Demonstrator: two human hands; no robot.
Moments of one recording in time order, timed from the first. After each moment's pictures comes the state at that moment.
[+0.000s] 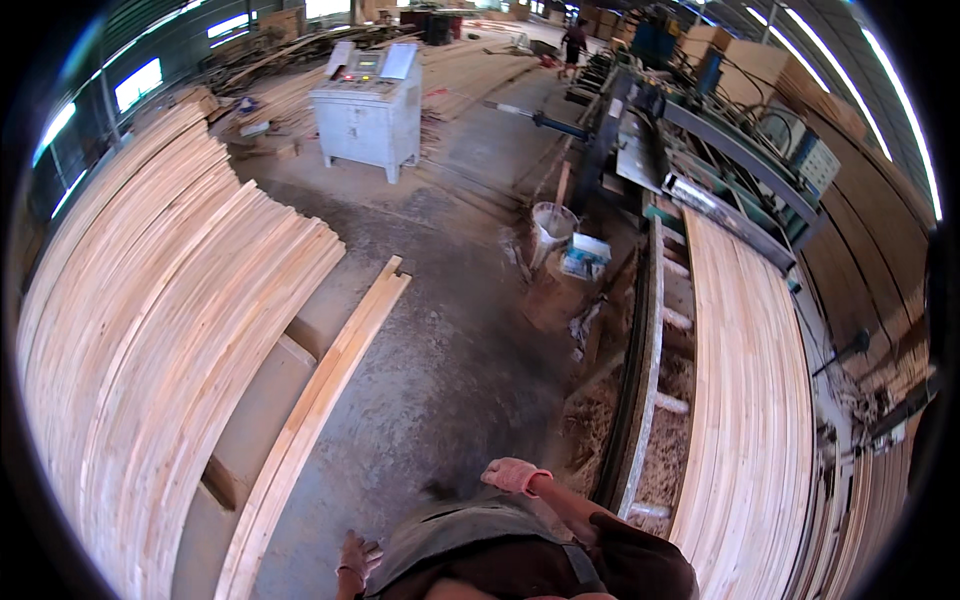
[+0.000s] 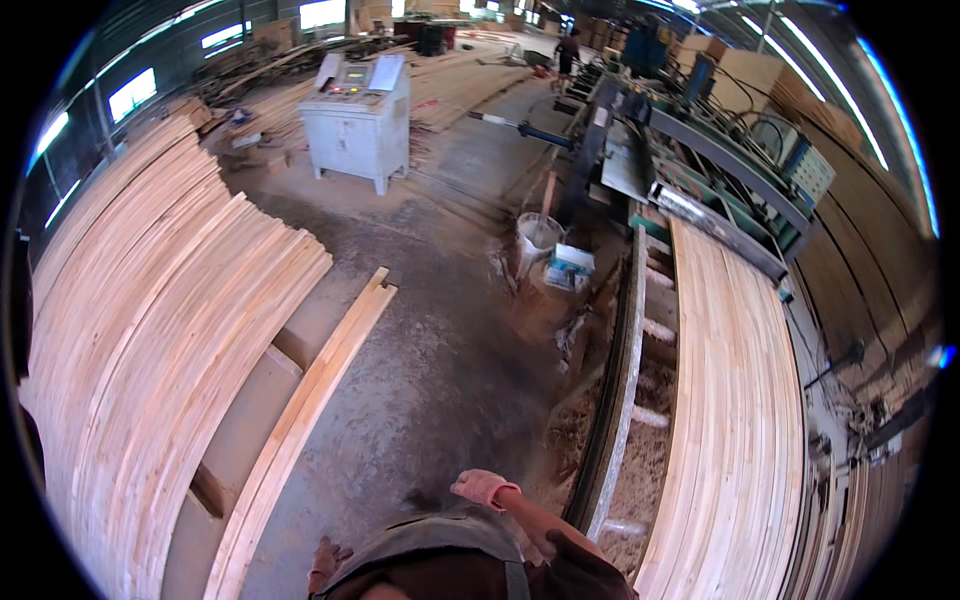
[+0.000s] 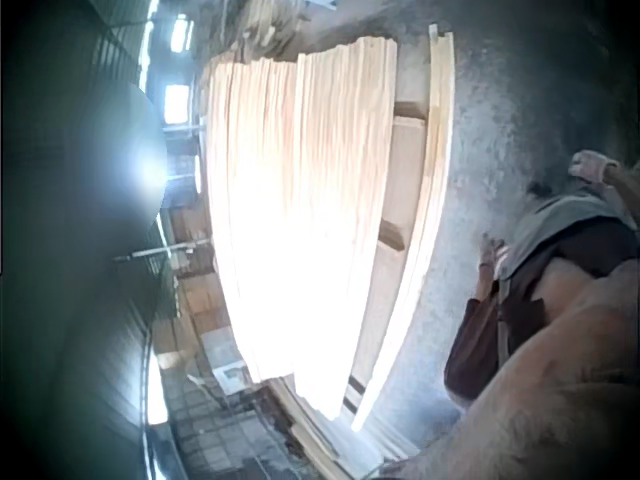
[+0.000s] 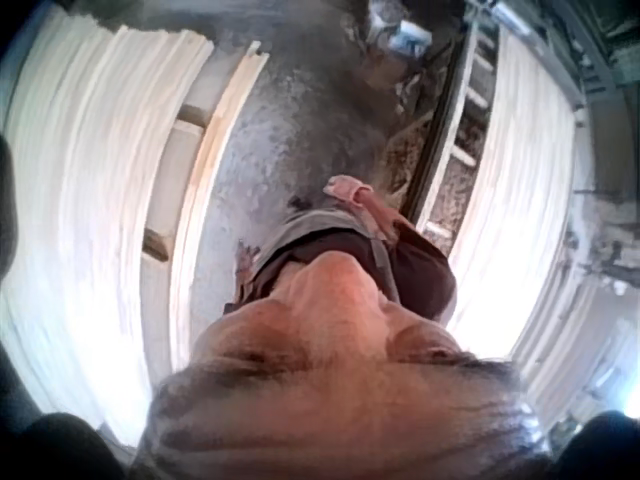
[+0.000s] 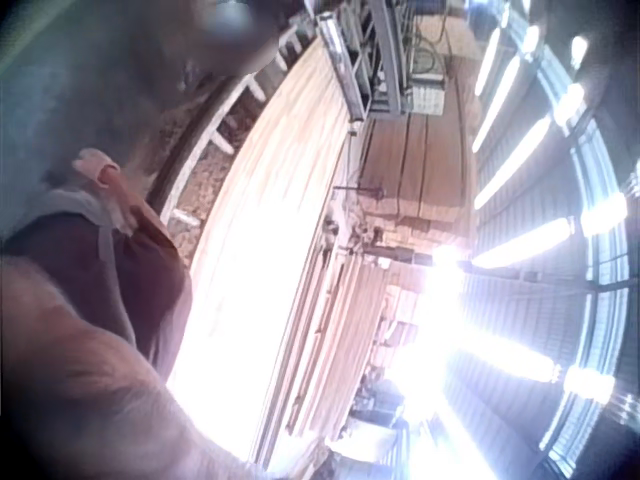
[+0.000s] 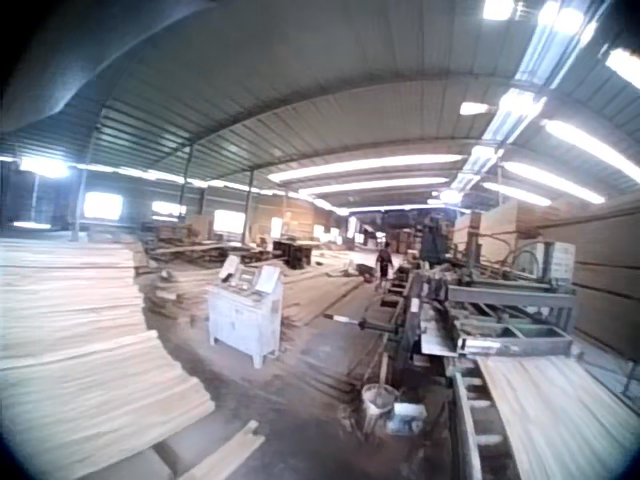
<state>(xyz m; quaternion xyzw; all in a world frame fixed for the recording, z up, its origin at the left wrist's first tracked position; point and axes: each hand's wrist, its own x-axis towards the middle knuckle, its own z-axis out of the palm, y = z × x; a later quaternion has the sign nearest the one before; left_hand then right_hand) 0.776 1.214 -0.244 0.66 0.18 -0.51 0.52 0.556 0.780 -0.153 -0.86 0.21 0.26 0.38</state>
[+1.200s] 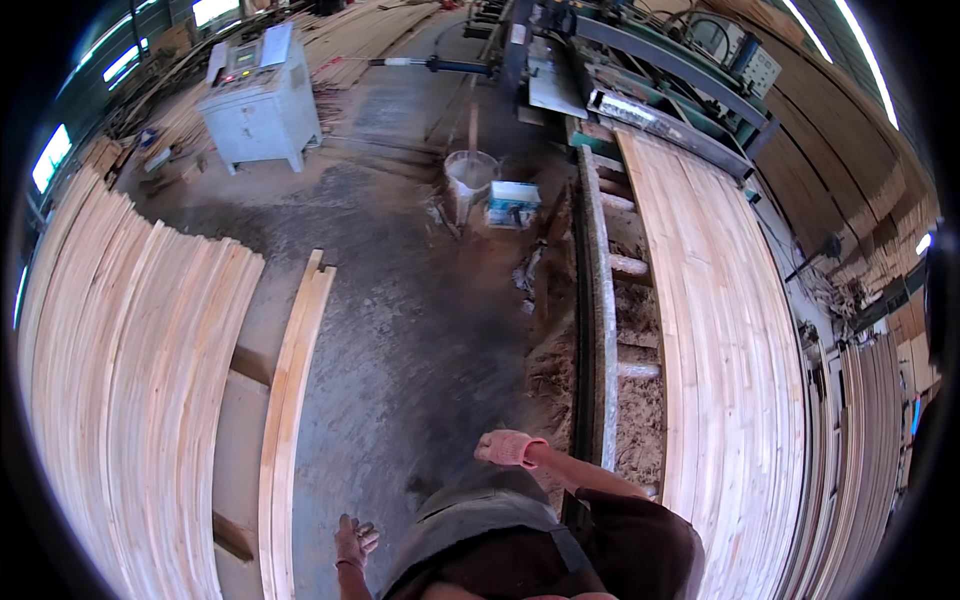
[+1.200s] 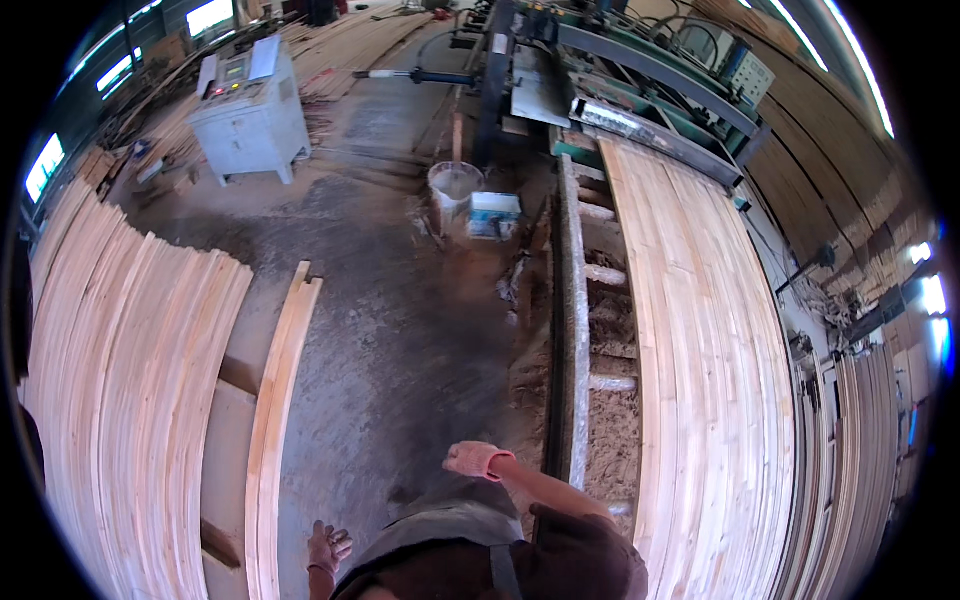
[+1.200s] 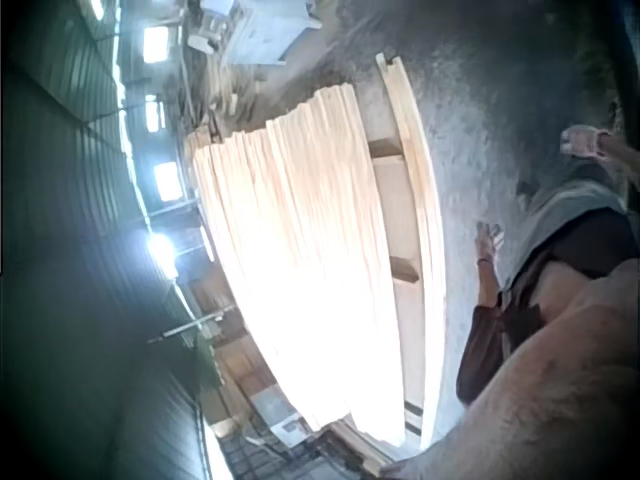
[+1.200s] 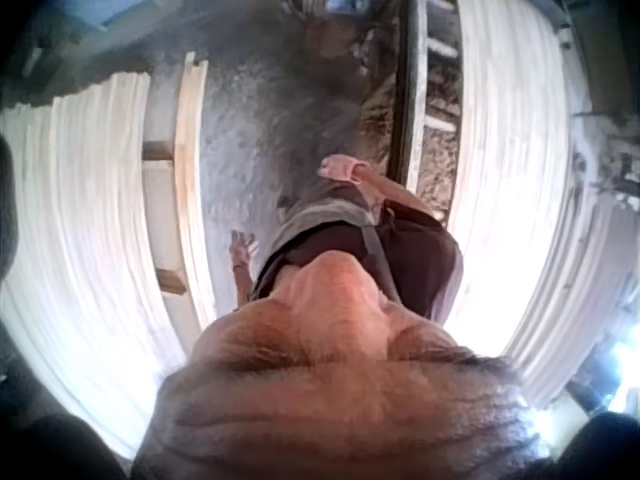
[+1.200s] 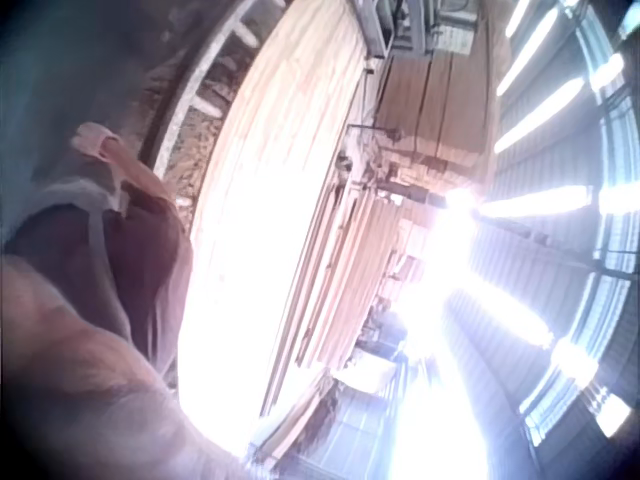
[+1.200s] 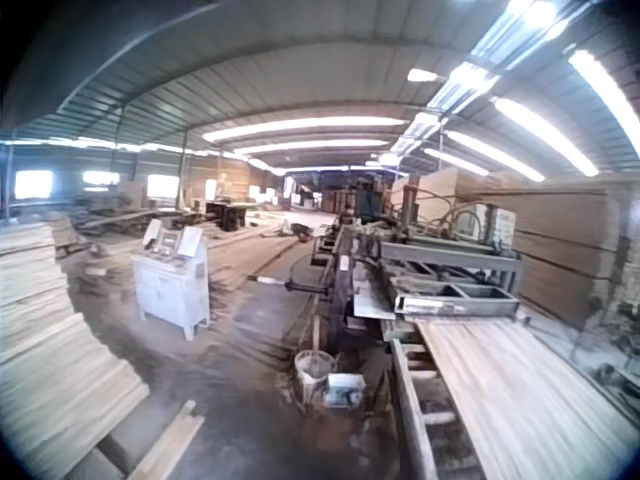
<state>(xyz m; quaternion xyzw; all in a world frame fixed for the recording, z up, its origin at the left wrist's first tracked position) 0.833 1.065 -0.274 0.60 0.17 -0.60 0.50 0.505 0.659 -0.175 -0.78 0.35 0.22 0.47</state>
